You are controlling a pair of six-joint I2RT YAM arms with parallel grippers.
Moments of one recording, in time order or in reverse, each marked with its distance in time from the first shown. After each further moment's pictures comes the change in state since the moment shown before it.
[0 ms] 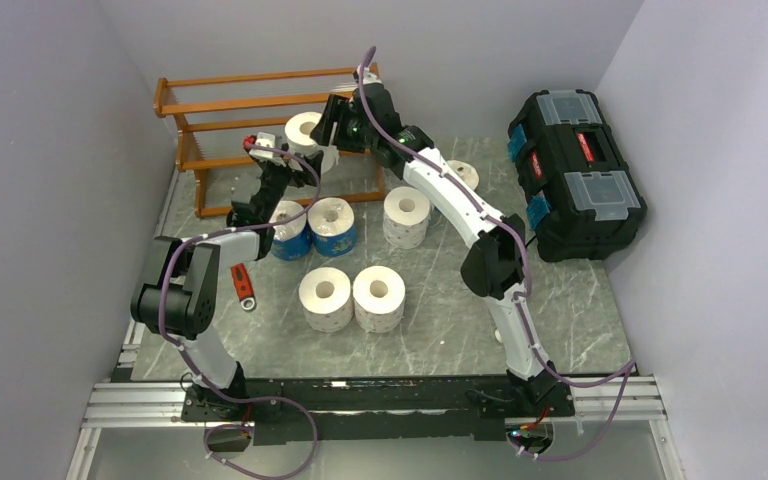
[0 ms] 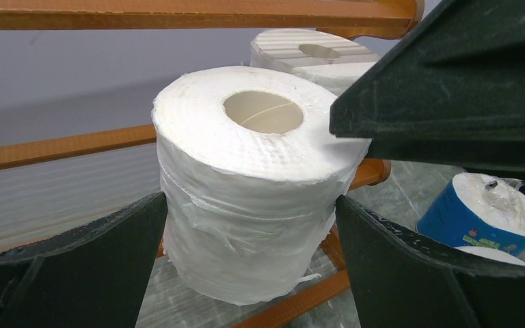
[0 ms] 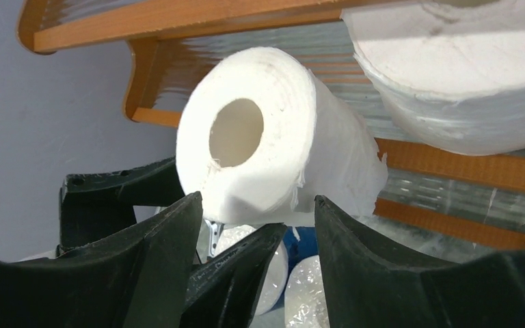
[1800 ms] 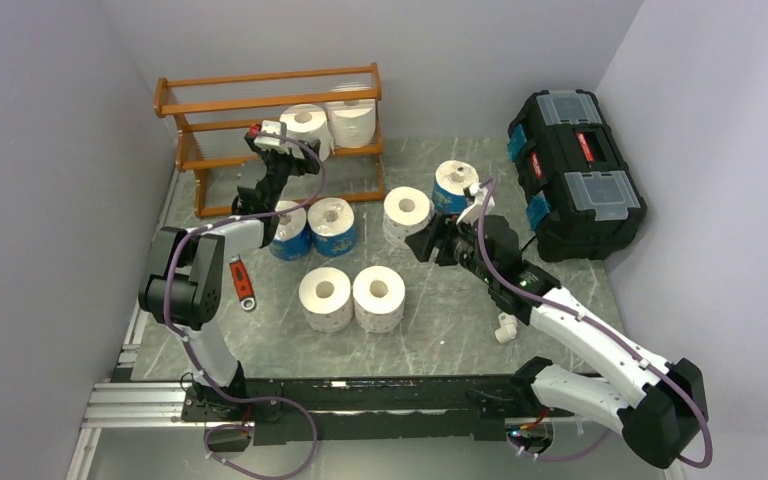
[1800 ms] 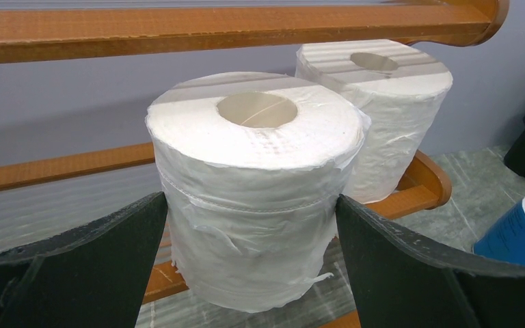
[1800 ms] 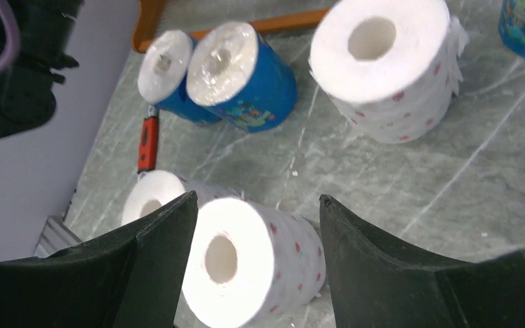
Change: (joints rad) left arm -0.005 0.068 0.120 -0.087 -0.110 0.080; right arm -0.028 -1.280 -1.640 0.388 0.083 -0.061
